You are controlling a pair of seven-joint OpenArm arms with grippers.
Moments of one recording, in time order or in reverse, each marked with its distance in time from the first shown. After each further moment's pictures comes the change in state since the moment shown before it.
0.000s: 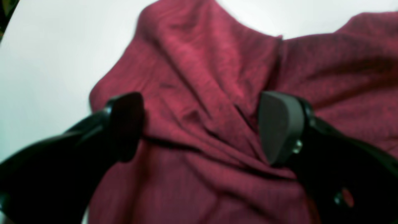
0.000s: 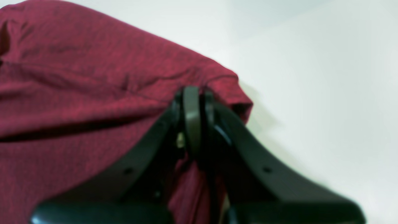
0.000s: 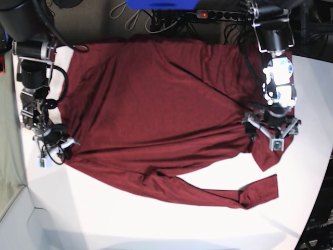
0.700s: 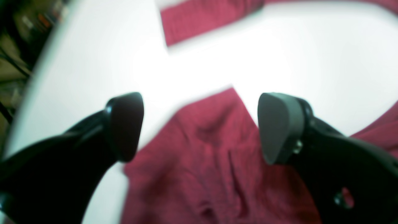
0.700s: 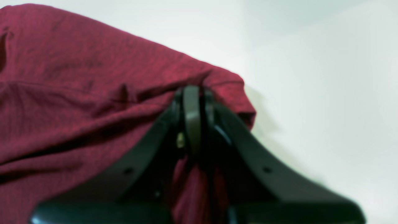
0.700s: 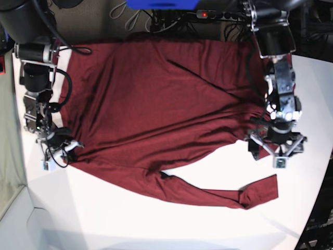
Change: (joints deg) left arm -7.6 0.5 0.1 -0.9 1.4 -0.4 3.3; right arm 1.4 -1.2 -0.2 -0.2 -0.7 -0.5 -0.8
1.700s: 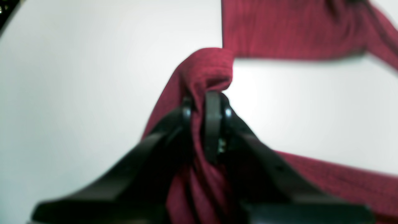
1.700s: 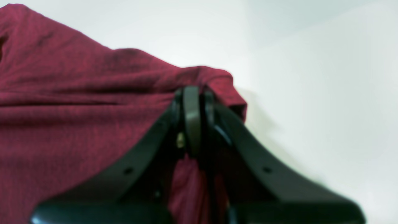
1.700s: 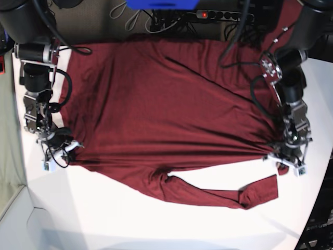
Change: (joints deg) left arm -22.0 -5.4 -15.3 -37.4 -0.2 0.8 -15.1; right arm 0.0 0.0 -0.1 0.0 0.2 0.1 -0.2
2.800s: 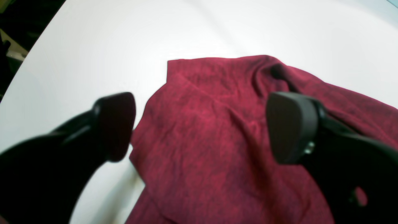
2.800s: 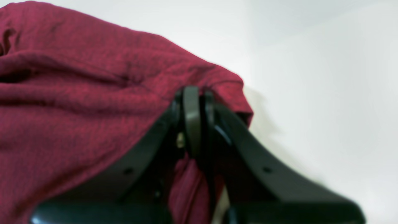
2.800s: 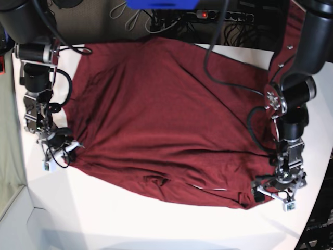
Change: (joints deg) left arm -12.4 0.7 9.8 -10.8 -0.4 5.7 -1.0; right arm 0.1 -0.1 0.0 0.0 0.0 0.1 -0.1
